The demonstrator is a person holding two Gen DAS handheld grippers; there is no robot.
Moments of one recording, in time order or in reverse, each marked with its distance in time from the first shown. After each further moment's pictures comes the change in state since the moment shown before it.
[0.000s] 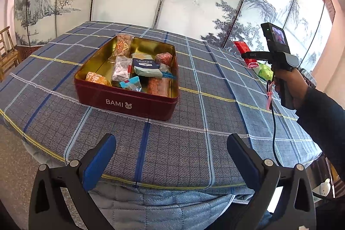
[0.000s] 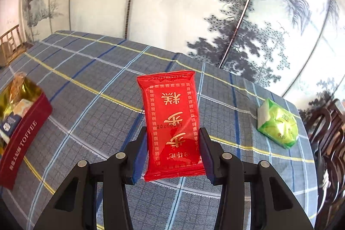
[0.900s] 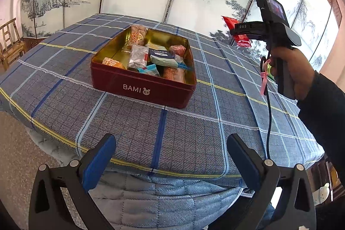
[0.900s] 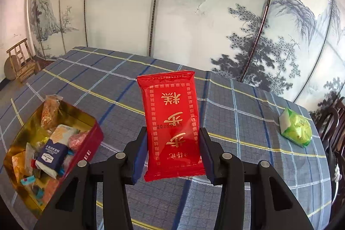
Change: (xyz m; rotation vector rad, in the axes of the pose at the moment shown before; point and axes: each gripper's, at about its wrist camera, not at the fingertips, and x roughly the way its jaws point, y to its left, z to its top) left arm -0.004 0.023 -0.015 -0.045 0.023 0.027; right arm -0.044 0.095 0.024 0.015 -0.072 0.076
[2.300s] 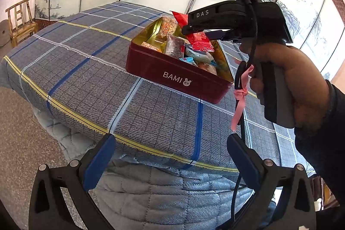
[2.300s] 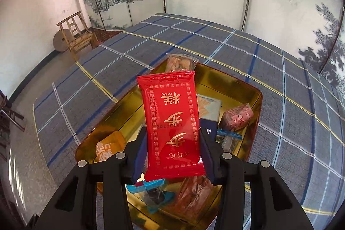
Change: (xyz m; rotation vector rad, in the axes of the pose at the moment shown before) left arm -0.001 0.052 -0.013 -0.114 0.022 0.028; right arm -0.009 0.195 -0.036 -0.126 0.161 0.375
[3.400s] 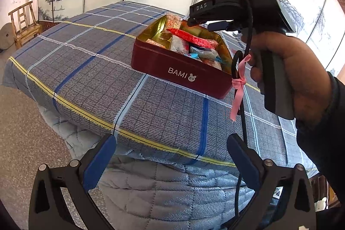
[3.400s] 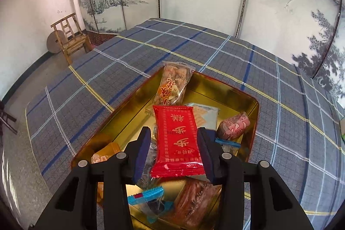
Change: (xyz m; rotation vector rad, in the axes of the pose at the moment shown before) left arm -0.002 -0.003 -0.005 0.018 0.012 0.053; right arm 0.001 0.008 0.008 -0.011 -0.049 -0.075
